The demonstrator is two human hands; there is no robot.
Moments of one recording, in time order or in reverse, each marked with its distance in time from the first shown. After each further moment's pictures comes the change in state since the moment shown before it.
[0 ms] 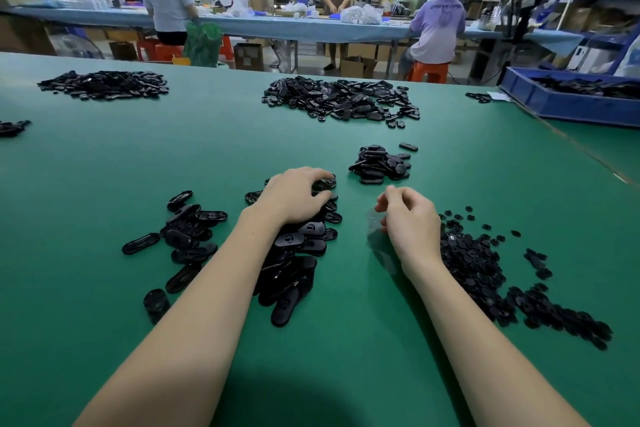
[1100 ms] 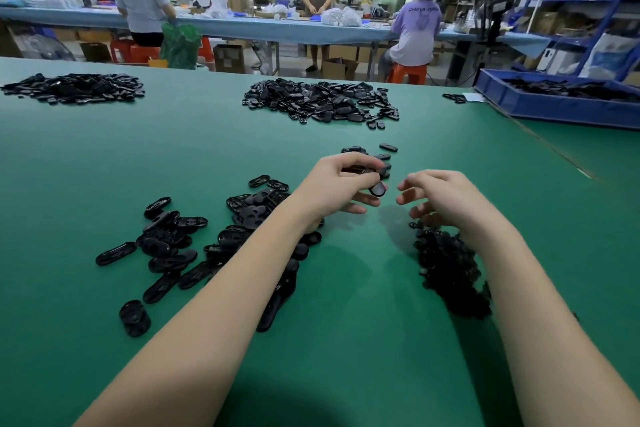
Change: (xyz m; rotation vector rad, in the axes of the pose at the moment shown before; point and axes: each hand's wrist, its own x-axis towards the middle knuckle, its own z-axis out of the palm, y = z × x) left_hand -0.015 0.090 -0.009 -1.075 -0.129 0.024; right_hand 0.034 -0.034 -0.085 -0.124 -0.303 0.132
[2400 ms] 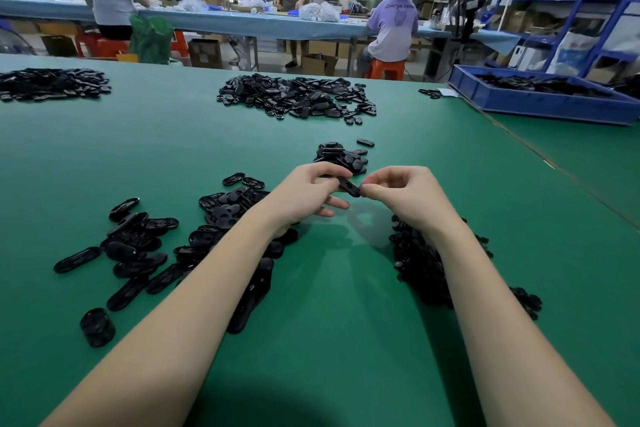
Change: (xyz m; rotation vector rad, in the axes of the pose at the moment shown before) left_hand 0.004 -0.018 -0.001 0.140 -0.019 -0.048; right_hand 0.000 0.010 0.013 -0.078 0.096 -0.183
